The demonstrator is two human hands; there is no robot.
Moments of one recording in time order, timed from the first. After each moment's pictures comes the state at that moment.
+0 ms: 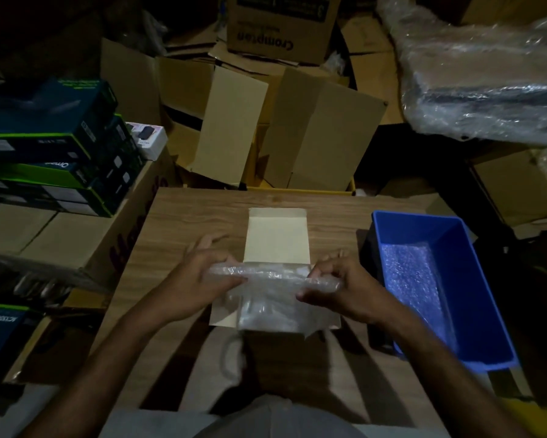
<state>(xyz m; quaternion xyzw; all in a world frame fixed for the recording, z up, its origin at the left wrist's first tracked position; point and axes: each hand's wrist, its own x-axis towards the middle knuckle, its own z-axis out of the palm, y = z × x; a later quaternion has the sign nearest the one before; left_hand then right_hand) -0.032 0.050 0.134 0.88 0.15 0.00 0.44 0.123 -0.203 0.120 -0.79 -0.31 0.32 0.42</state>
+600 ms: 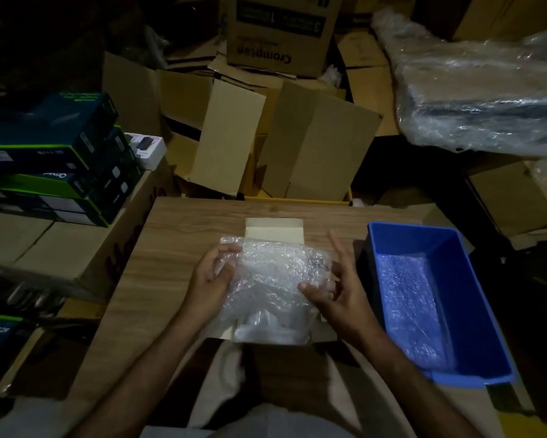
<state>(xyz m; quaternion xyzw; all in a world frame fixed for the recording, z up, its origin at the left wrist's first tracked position) -0.001 0.020 0.093 0.70 0.26 0.17 0.64 0.108 -0.204 0.088 -0.69 -0.21 0.24 0.64</state>
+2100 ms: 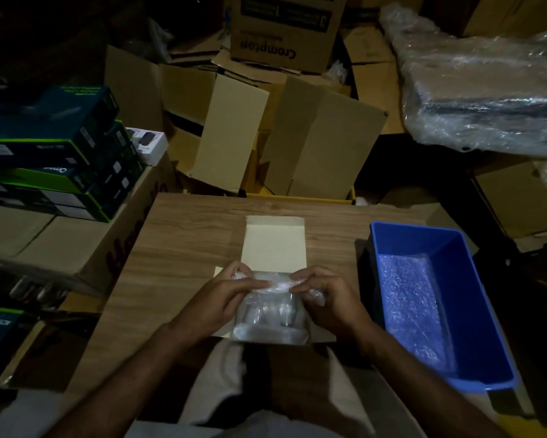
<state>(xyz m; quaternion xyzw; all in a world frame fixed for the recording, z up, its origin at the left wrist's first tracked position) -0.010 0.036 0.054 0.92 0.01 0.06 0.38 0.139 -0.194 0.038 -0.76 -0.40 0.17 0.48</state>
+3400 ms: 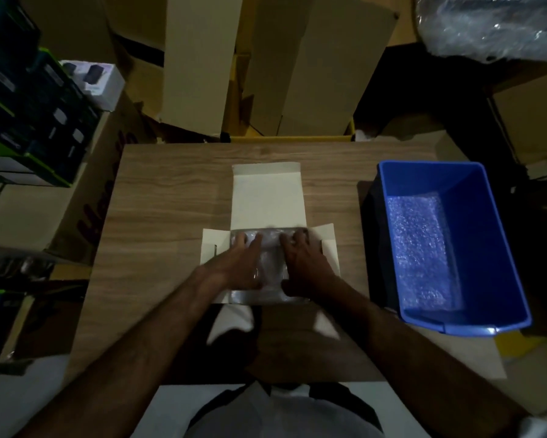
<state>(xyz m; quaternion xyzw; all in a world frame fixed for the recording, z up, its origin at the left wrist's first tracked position) 0.055 0.031 -0.014 0.92 0.12 -0.32 0.18 0.127 -0.136 -0.024 -0.88 -0.41 0.24 0.00</state>
